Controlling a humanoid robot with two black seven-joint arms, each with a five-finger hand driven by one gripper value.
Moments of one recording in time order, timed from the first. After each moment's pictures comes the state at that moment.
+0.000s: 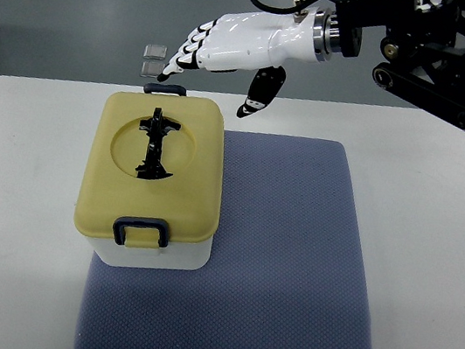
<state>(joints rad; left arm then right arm) 0.00 0.00 -0.04 -0.15 0.03 0.02 0.06 1.66 -0.28 -0.11 1.01 -1.57 0.12 0.60</state>
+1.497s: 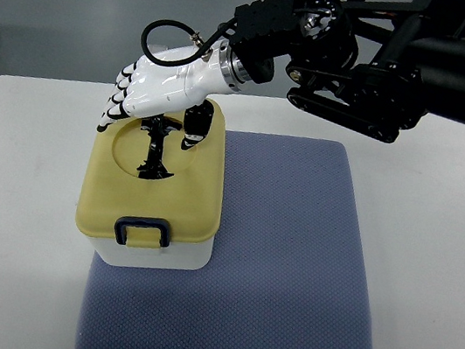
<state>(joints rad) -0.01 0.00 -0.04 -0.15 0.03 0.02 0.06 1.72 -0.04 -0.27 0.92 -1.55 0.04 0.59</state>
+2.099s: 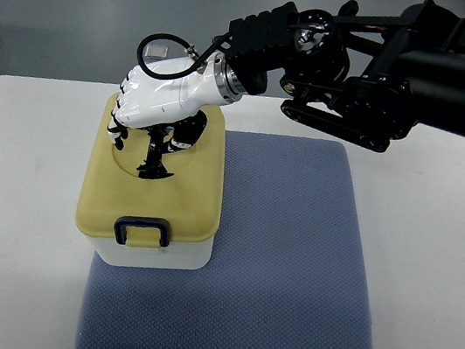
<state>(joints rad) -0.01 0.00 -0.04 -0.15 0.03 0.02 0.06 1.69 -0.02 -0.28 0.91 -1.56 -0.01 0.60</state>
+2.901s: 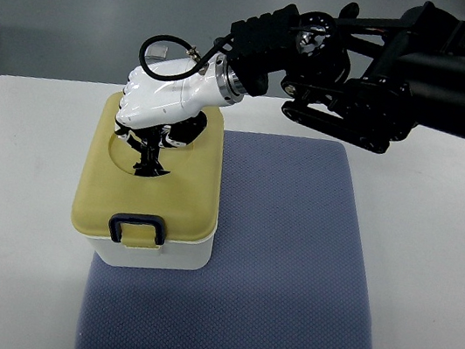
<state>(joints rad) -0.01 0.00 -0.04 -0.15 0.03 0.02 0.06 1.68 -0.03 -0.28 0.91 -1.56 -0.02 0.60</state>
